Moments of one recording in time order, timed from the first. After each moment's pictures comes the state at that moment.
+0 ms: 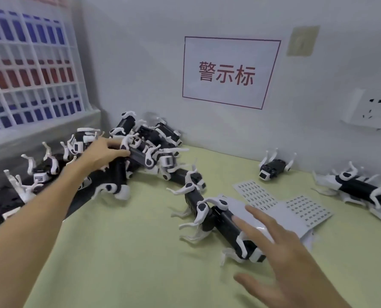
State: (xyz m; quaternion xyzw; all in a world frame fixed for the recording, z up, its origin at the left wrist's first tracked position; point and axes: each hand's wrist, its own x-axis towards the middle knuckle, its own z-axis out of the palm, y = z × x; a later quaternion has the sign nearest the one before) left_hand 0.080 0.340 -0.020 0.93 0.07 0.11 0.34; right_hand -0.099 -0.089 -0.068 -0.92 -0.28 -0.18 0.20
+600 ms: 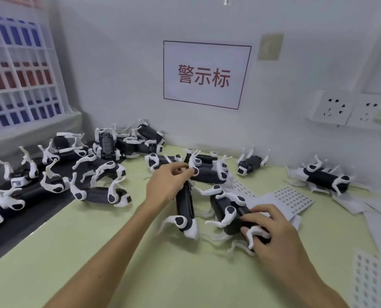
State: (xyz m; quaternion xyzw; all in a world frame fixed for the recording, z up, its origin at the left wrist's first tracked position) left_hand 0.023 0.127 -0.048 0.87 0.02 0.10 0.49; right_hand -0.085 -0.124 -0.095 -0.89 -0.12 -0.22 0.38
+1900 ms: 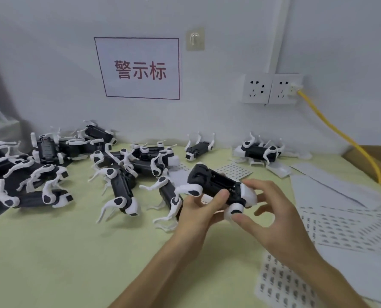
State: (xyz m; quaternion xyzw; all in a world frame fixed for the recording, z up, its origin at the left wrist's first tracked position) left_hand -0.111 -0.051 -0.072 0.53 -0.17 -0.10 0.82; right_hand -0.154 -0.220 -0.077 -0.84 -0.13 -0.29 0.44
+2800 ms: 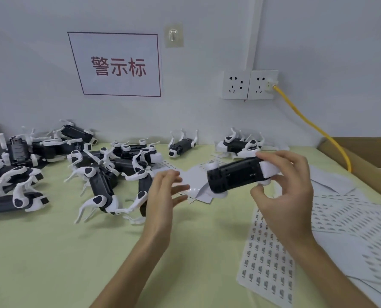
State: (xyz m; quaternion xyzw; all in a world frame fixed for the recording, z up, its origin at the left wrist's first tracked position) left_hand -0.099 -0.038 -0.066 0.61 -0.03 0.03 0.79; right_hand -0.151 -0.244 -0.069 -0.76 -0.07 -0.52 0.38
